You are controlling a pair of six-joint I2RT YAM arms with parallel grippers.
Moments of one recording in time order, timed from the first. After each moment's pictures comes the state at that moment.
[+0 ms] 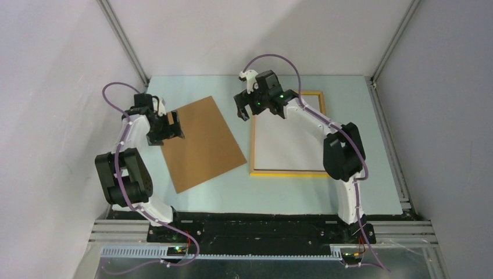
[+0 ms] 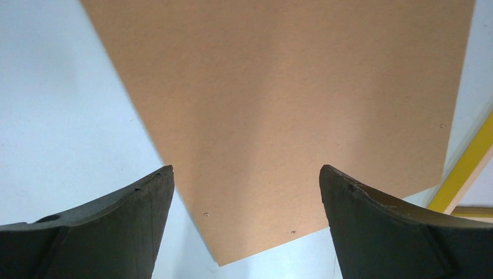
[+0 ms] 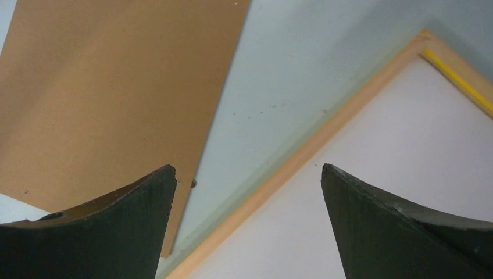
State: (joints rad) left arm 0.20 1.61 1.23 -0.76 0.19 -0.08; right arm 0.61 2.04 1.79 -0.37 -0.19 -0.03
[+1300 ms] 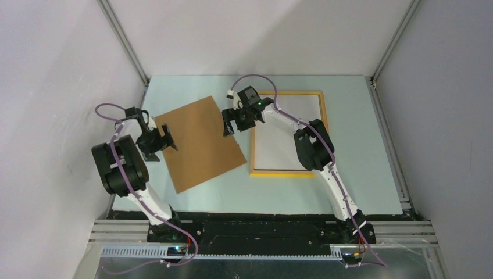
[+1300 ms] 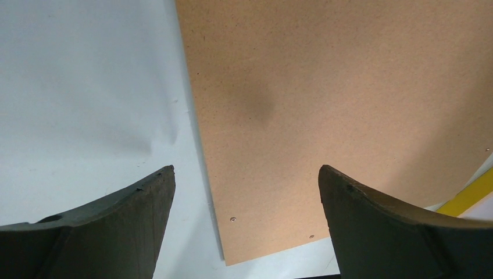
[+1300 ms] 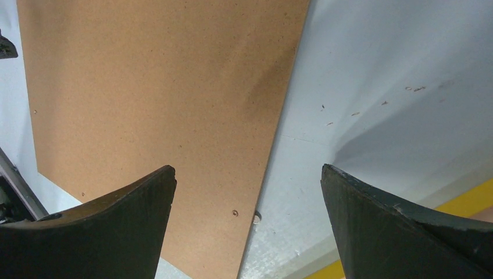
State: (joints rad) left arm 0.38 1.74 1.16 -0.76 0.25 -0.12; right arm 0.67 2.45 2.11 -0.54 -0.40 0.23
